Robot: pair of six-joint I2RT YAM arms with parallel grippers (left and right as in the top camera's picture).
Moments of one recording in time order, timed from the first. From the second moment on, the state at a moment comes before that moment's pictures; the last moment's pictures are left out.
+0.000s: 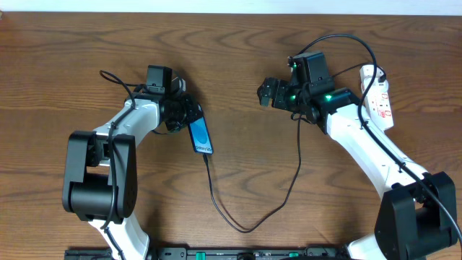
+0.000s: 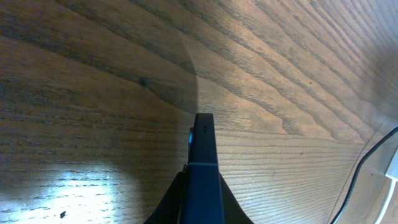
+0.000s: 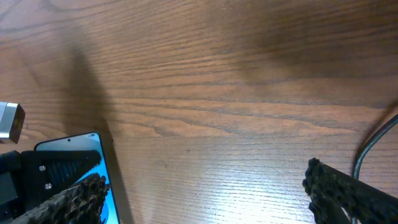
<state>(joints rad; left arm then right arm) -0.11 1.90 1.10 -0.38 0.49 -0.54 0.35 1.68 1.22 -0.46 -0.18 0.55</state>
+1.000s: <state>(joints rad) -0.11 1.90 1.07 -0.39 0.44 -0.53 0.35 1.68 1.22 -0.46 -0.17 0.55</state>
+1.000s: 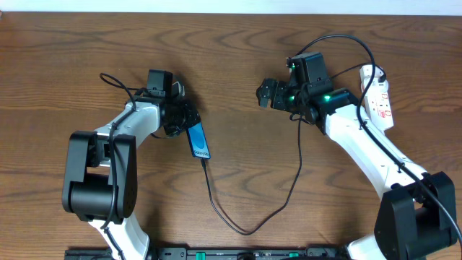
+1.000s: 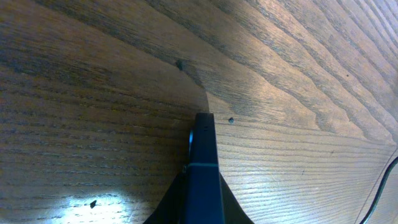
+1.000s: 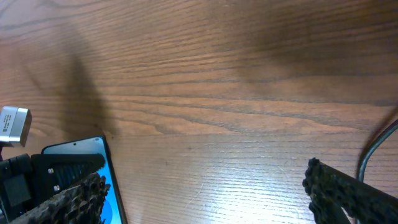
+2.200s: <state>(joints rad) -0.12 1.89 1.07 -0.38 0.45 -0.52 0.35 1.68 1.22 -0.46 -0.17 0.55</state>
